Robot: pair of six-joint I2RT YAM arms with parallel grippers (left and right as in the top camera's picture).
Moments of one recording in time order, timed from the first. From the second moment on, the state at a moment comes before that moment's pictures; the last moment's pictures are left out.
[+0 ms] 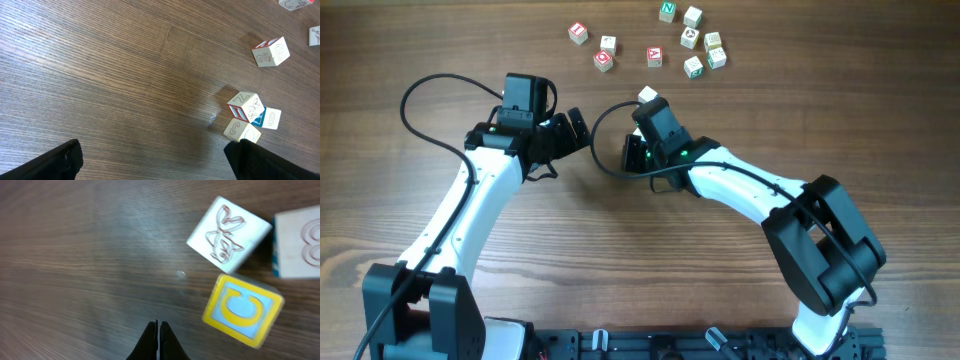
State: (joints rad) left arm -0.16 1.56 1.10 -0.64 0.07 -0.56; right arm 0.65 1.94 1.17 -0.18 -0.17 0.75
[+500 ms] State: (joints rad) left arm -0.16 1.56 1.10 -0.64 0.07 -0.57; right arm 0.65 1.94 1.17 -0.30 -0.12 0.76
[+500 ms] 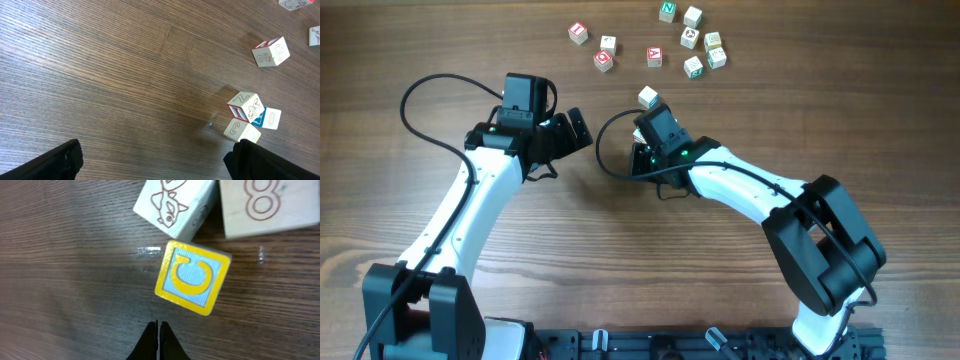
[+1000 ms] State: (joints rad) left arm -0.16 1.56 1.10 -0.64 0.07 -0.57; right arm 0.64 1.94 1.17 -0.31 -0.05 0.76
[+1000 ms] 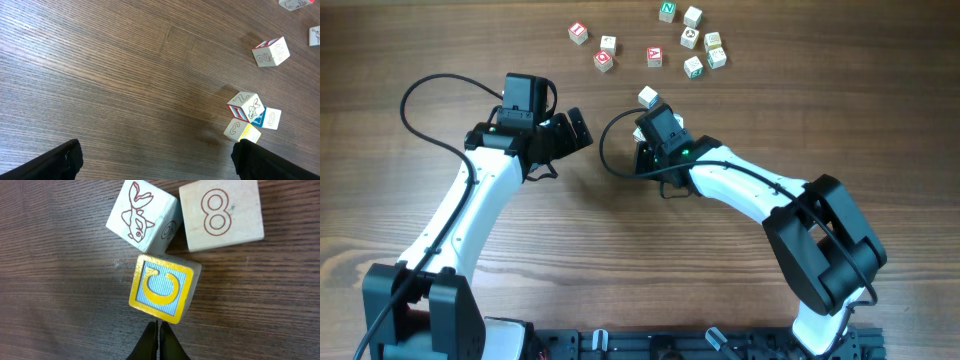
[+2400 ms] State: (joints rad) left arm -0.16 1.56 1.10 -0.64 0.07 -0.56; right arm 0.38 1.63 1.17 -0.46 0.05 0.77
